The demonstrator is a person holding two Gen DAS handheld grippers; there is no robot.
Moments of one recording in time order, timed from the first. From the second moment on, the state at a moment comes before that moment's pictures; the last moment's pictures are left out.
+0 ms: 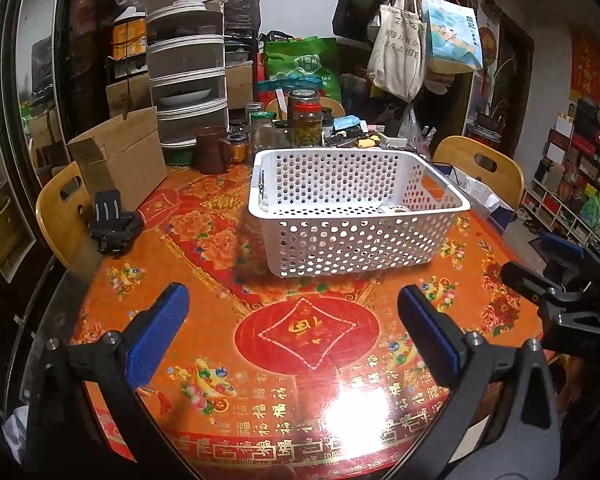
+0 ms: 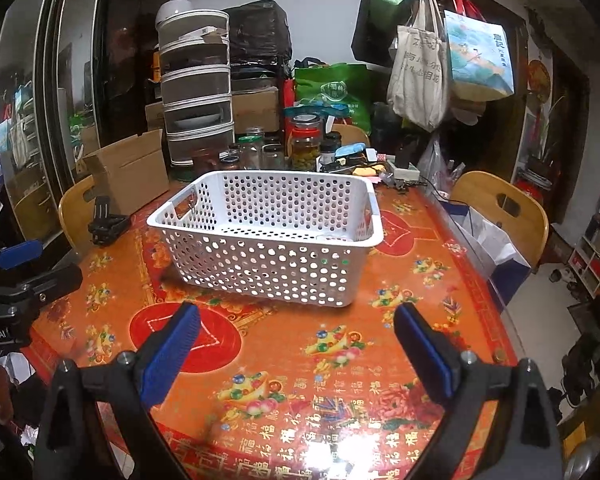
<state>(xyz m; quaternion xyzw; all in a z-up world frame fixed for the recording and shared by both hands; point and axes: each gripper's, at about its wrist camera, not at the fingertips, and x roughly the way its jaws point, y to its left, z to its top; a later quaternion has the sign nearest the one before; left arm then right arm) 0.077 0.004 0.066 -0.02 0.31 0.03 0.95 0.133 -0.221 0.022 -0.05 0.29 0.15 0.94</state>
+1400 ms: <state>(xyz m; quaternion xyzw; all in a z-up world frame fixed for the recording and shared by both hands) 0.079 0.001 0.057 -0.03 0.32 0.02 0.95 0.123 -0.221 0.031 -0.04 0.29 0.16 0.94</state>
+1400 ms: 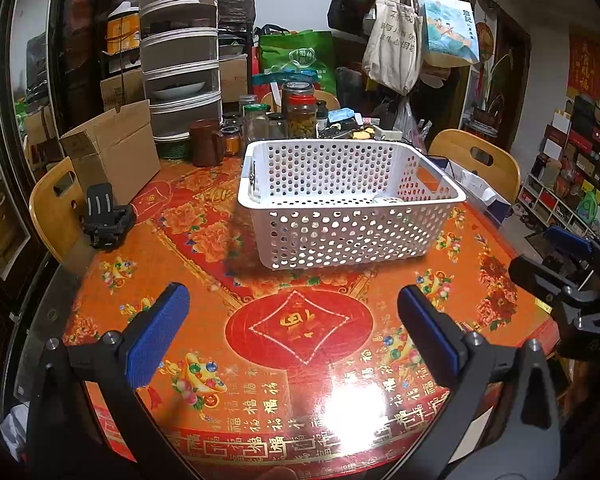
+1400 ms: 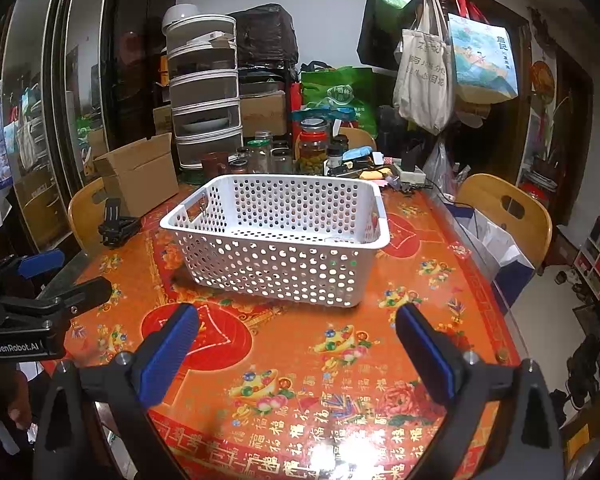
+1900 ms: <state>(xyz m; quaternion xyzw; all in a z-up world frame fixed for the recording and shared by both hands) 0.082 0.000 0.054 -0.02 0.33 0.01 0.94 0.122 -0.221 0.029 -0.04 0.29 0.16 0.94</state>
